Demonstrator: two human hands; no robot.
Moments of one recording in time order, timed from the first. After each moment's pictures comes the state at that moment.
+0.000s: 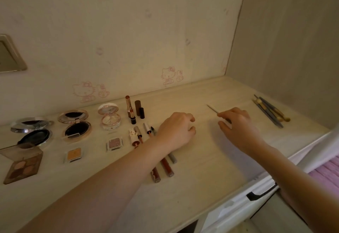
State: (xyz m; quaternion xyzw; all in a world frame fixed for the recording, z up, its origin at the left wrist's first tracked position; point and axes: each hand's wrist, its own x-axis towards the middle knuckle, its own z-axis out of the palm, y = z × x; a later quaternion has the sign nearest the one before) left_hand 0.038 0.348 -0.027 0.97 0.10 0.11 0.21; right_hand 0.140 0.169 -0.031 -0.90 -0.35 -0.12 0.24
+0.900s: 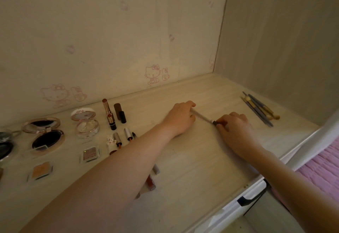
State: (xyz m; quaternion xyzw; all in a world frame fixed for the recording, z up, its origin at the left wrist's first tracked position) left_hand 0.139 0.340 -0.043 0.95 0.08 0.10 0.28; right_hand 0.172 0.148 -0.048 -0.93 -0.29 -0.11 0.21
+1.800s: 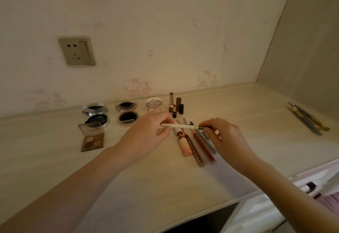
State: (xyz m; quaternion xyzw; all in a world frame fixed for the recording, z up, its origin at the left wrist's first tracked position) left_hand -0.136 0.424 0.012 0.94 0.10 0.23 0.23; right_hand 0.003 0.237 0.000 -0.81 -0.48 -0.05 0.32
